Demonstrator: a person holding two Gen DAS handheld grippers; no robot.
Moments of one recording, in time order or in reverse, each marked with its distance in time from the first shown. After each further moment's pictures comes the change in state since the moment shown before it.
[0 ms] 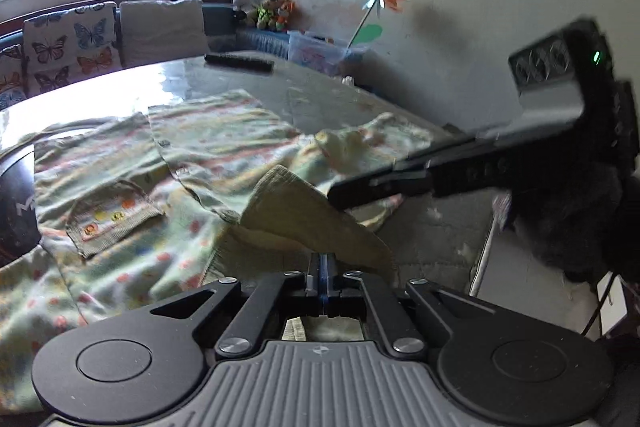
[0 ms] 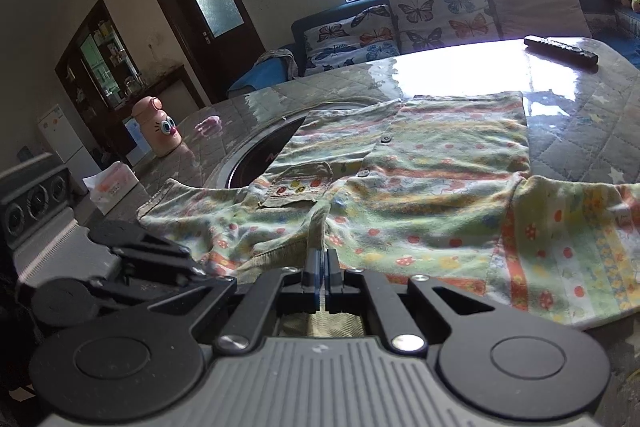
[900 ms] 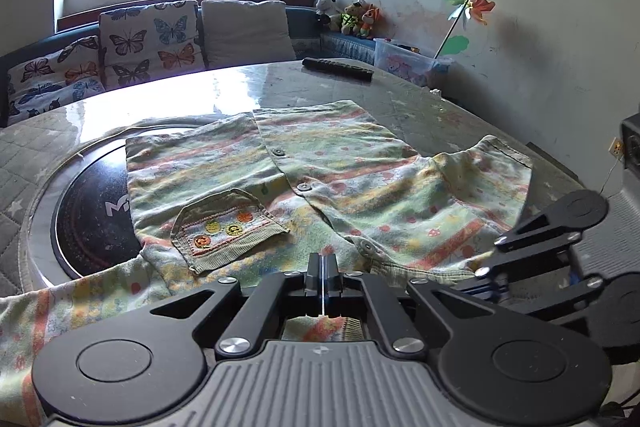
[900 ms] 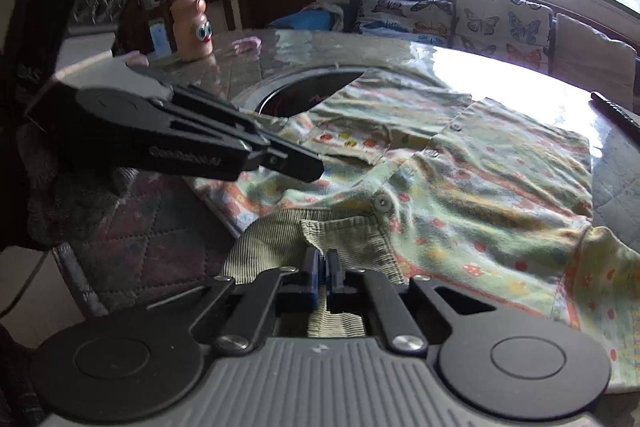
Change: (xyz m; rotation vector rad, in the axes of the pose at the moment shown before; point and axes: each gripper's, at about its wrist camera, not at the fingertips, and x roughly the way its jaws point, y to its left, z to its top) left arm 0.003 0.053 0.014 -0.104 -0.025 0.222; right arm 0.046 0.055 -0.022 -0.322 0.096 -0.051
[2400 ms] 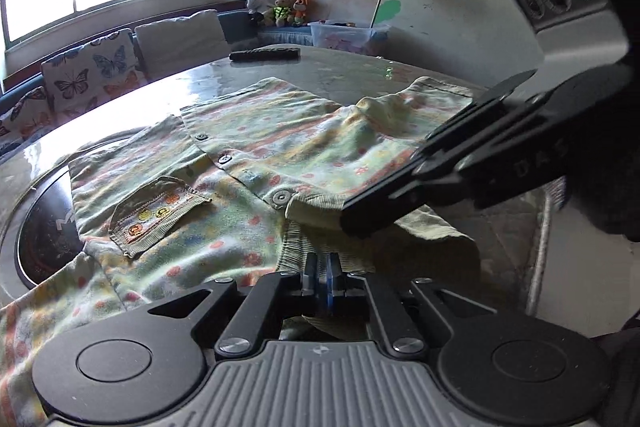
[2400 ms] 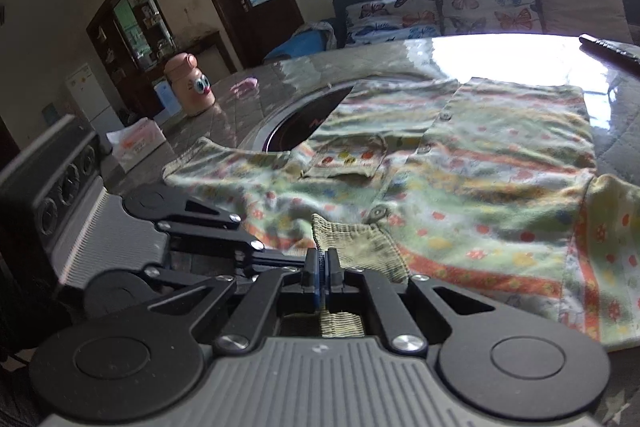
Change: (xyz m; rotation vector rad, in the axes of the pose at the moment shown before) left arm -0.006 -0.045 -0.041 0.250 0.003 -0.082; right arm -0.006 -0.030 0.000 0.220 -0.014 0.132
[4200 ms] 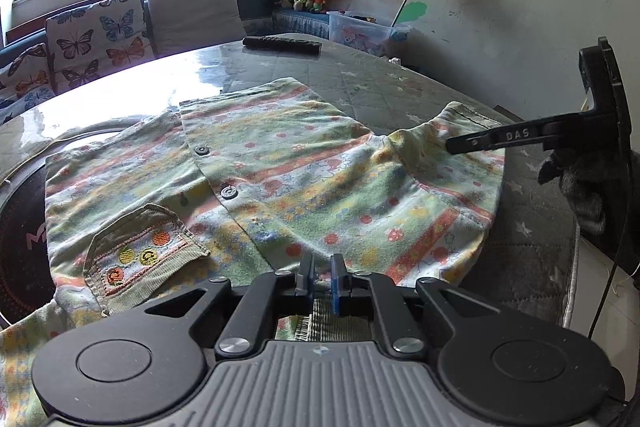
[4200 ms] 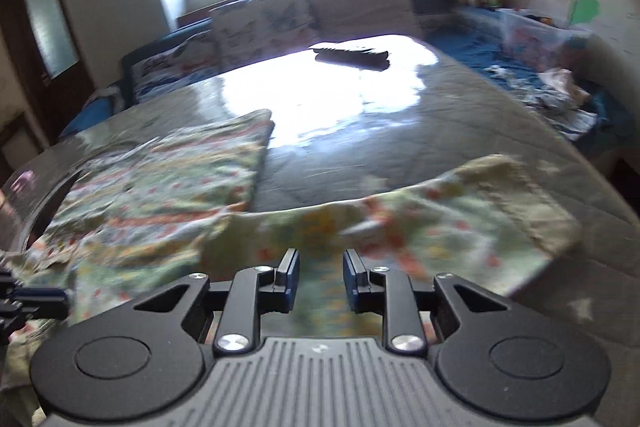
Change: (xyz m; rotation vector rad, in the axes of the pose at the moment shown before) left arm 0.052 0.026 0.049 -0.140 0.056 -0.028; right arm -0.074 -0.163 -0.012 0.326 -0.178 -0.598
